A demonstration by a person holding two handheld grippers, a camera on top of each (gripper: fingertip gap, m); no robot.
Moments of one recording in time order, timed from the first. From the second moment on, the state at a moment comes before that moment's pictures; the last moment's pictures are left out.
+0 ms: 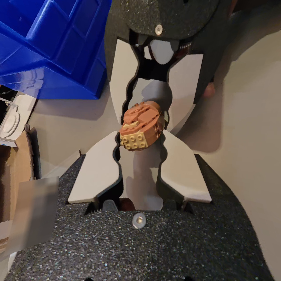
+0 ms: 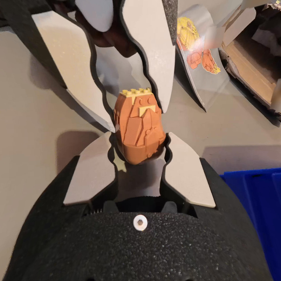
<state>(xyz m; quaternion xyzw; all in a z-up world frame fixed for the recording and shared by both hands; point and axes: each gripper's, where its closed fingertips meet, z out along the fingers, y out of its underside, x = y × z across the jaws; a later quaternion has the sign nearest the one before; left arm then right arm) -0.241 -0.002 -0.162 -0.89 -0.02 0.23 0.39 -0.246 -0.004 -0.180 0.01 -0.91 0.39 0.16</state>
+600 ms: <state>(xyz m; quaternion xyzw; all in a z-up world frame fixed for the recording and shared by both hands) -0.235 -0.007 -0.134 -0.78 -0.18 0.09 0.59 -0.238 0.008 -0.142 -0.07 -0.84 0.52 0.12</state>
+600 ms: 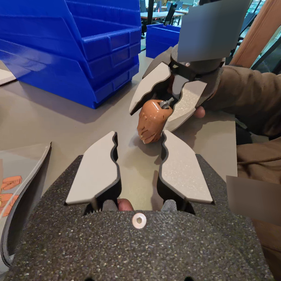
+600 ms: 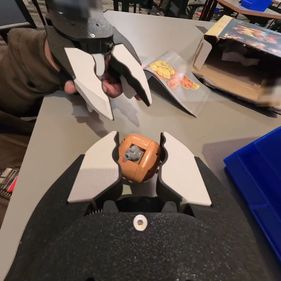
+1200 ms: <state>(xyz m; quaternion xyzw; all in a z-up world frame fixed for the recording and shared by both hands) -0.228 0.001 -0.164 -0.84 -0.18 0.09 0.50 -0.234 0.042 -0.155 -0.17 -0.86 0.46 0.14</state>
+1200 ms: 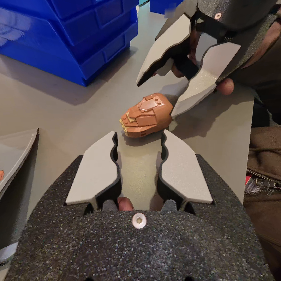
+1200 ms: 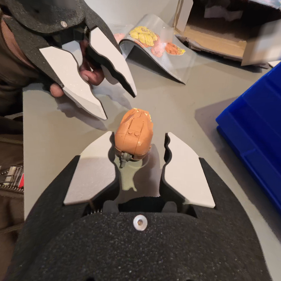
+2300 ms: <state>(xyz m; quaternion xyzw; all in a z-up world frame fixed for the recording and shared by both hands) -0.191 0.025 -0.074 -0.60 -0.19 -0.09 0.77 -0.190 0.004 -0.083 -0.09 -0.73 0.68 0.05</state>
